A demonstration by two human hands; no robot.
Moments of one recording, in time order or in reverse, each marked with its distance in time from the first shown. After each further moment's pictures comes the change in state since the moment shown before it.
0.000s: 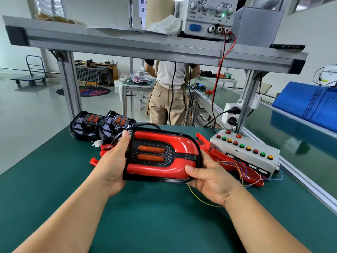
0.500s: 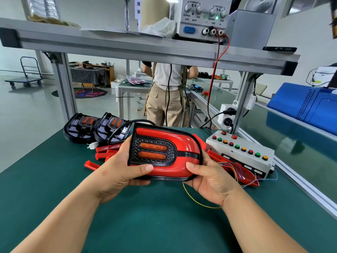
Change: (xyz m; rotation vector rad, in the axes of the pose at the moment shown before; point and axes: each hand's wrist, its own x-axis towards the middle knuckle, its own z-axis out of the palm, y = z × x) left_hand -0.010 -0.003 -0.005 0.226 -0.345 0.171; right_hand -0.003 -0.007 0.000 0.161 -0.016 -0.033
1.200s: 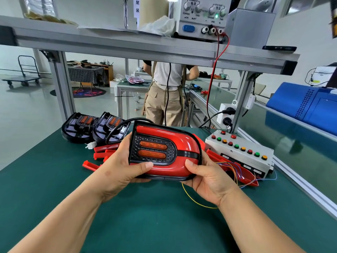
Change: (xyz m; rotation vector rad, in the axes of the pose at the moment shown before) left_hand 0.004 0.001 0.004 0.007 0.019 0.086; right_hand 0.004 0.003 -0.001 -0.010 0.061 0.003
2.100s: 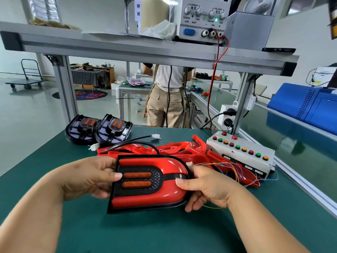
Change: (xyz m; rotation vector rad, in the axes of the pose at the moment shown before) left_hand -0.024 0.028 -0.057 0.283 -0.154 -0.521; right_hand -0.013 -0.011 0.000 -0.745 -0.168 0.317
